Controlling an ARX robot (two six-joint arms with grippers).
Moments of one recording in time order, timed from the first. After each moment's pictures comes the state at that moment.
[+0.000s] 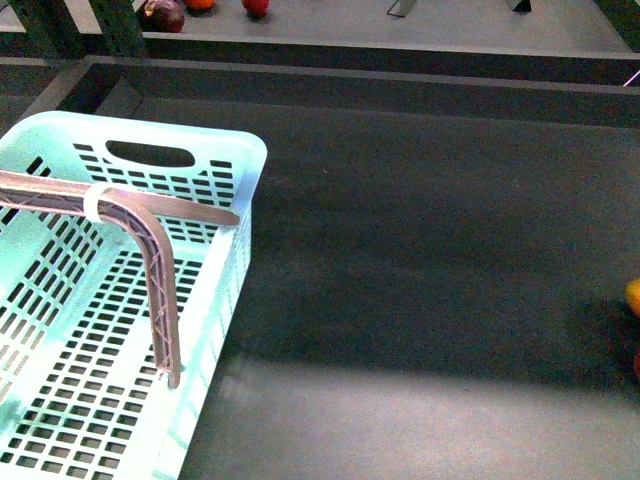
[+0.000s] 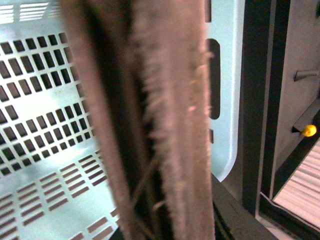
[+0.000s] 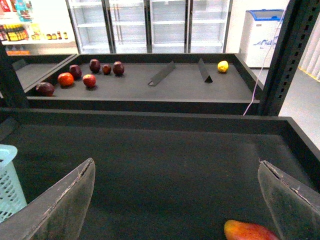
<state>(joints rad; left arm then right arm) 0.03 1.57 0.65 0.10 0.16 -1.24 0.00 0.01 0.02 0.00 0.00 0.00</state>
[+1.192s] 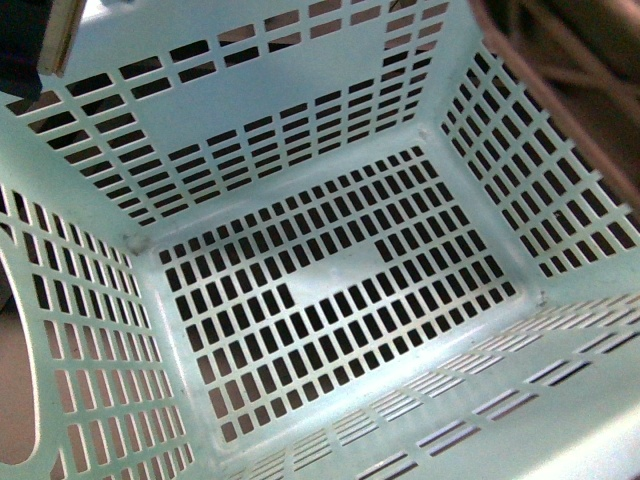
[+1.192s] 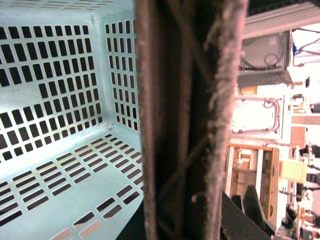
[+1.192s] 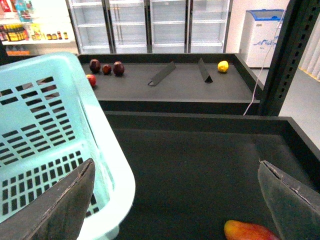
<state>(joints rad) -0.68 1.33 0.94 -0.13 0.20 -1.06 0.00 0.01 0.02 0.00 0.00 0.00</state>
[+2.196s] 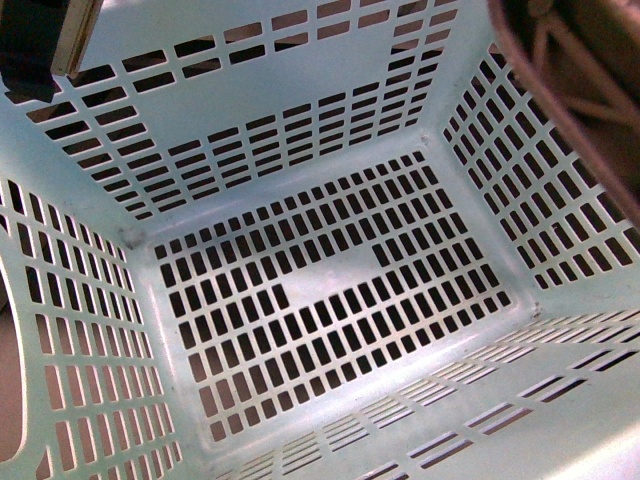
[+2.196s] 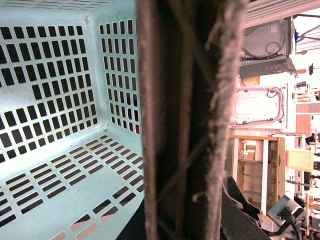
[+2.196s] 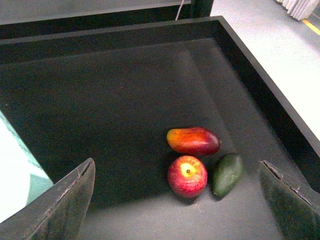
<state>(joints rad) -0.69 1.33 0.94 -0.12 0.20 -1.04 -0.05 0.43 0.14 -0.10 0.29 0.11</state>
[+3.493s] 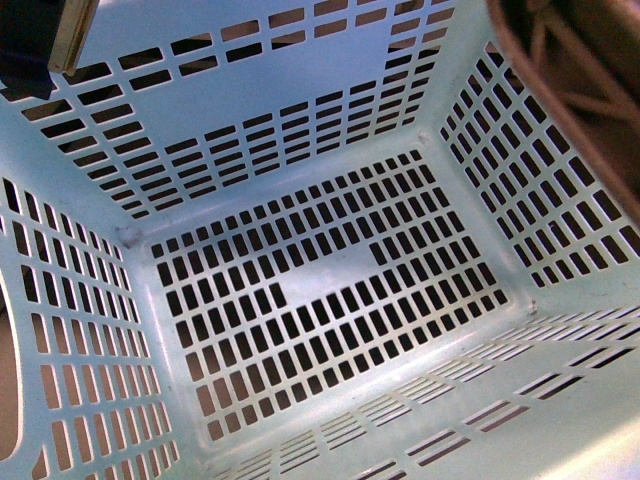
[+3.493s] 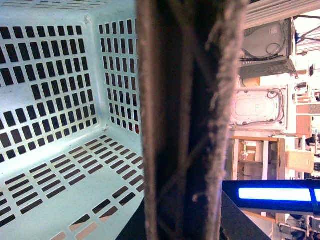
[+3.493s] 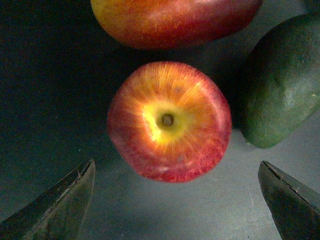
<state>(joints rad) -0.69 1.33 0.94 -0.12 0.20 -1.04 -0.37 2.26 0.58 0.71 0.06 0.14</state>
